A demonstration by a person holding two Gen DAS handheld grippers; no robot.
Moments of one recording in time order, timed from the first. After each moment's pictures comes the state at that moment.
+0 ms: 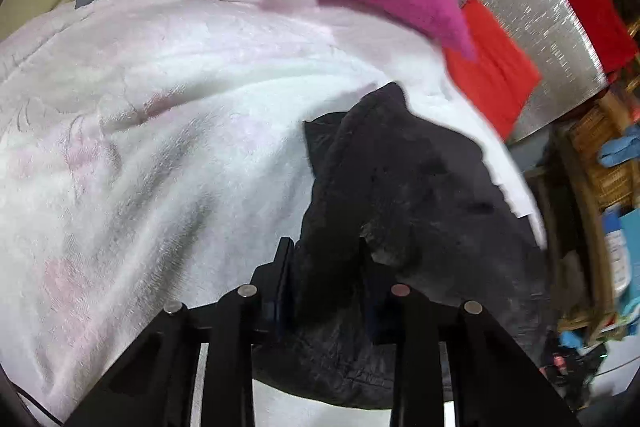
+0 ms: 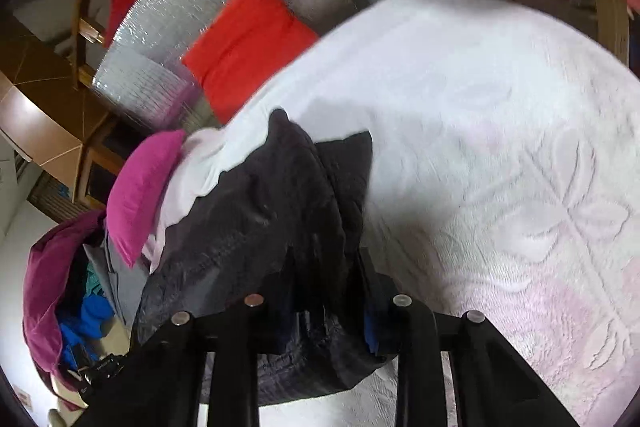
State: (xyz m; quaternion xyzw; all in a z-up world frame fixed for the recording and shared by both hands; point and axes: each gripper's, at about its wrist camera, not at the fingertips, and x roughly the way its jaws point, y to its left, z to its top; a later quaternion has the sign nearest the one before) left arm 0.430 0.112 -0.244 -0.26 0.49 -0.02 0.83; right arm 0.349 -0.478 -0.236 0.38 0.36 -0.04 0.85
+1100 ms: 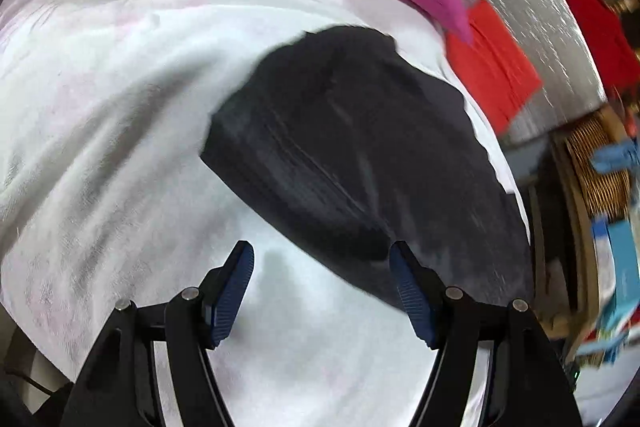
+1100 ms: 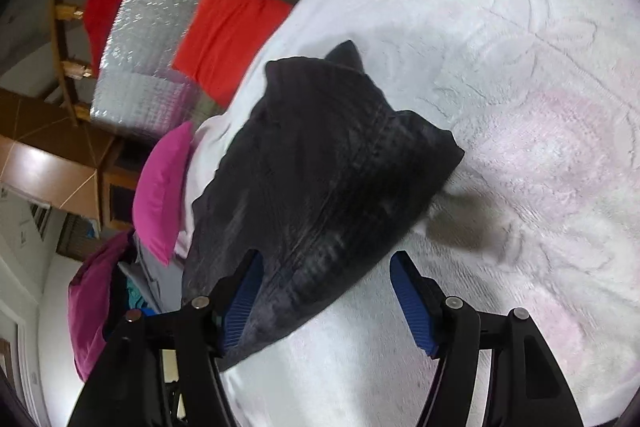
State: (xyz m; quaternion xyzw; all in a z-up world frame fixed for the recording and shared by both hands) left arm 0.344 0.073 -0.251 -0.33 0.48 0.01 0.81; right arm 0.315 -0.439 -0.269 0.50 0.38 -0.03 0.78
